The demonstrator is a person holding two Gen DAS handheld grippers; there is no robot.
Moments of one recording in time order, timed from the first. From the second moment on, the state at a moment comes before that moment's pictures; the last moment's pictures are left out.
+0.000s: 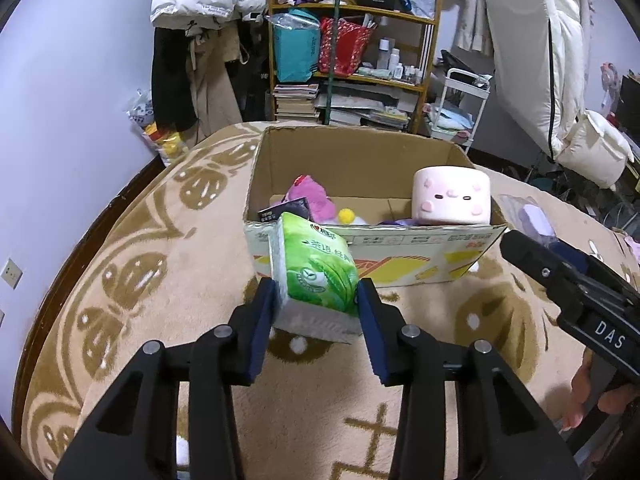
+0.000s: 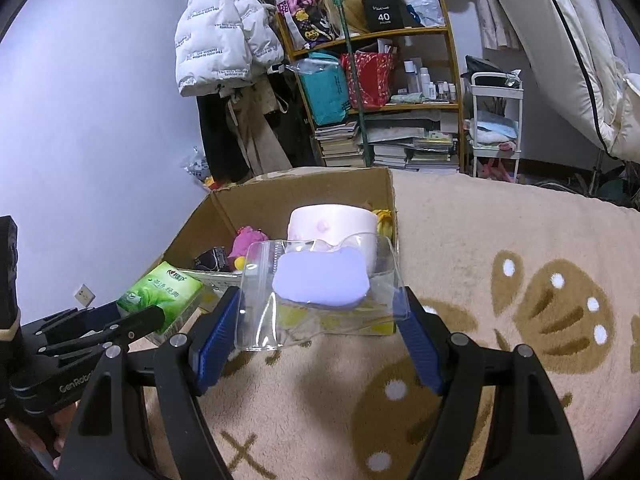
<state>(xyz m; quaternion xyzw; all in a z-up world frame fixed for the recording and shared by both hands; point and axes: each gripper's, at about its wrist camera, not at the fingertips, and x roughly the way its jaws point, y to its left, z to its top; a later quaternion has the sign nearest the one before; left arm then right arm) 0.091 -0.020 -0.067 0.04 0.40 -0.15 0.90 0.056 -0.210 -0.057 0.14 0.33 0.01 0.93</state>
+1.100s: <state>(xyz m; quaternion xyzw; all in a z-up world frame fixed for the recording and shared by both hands) 0.102 -0.028 0.026 0.05 0.23 -0.15 0.96 0.091 -0.211 -0.008 0.12 0.24 0.04 0.96</state>
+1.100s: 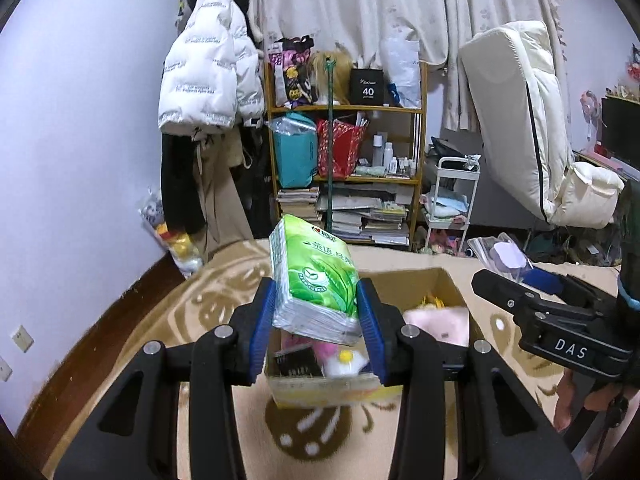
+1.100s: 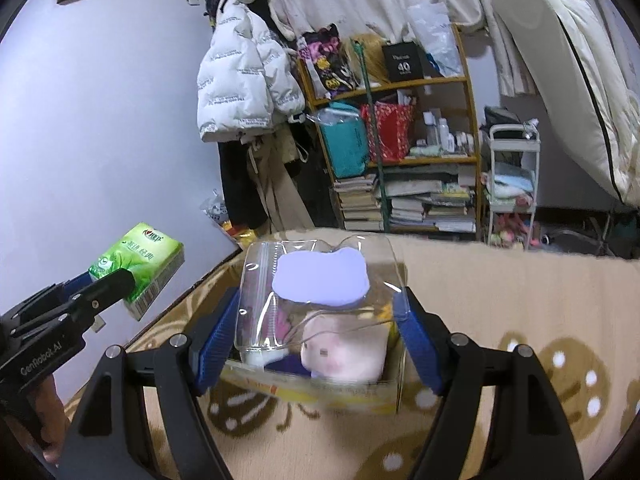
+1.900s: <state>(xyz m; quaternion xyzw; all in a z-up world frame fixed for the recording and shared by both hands) 0.173 -0.054 -0.042 0.08 0.30 -0.15 0.94 0.158 -0.228 -0.057 0.14 0.29 0.06 0.95</state>
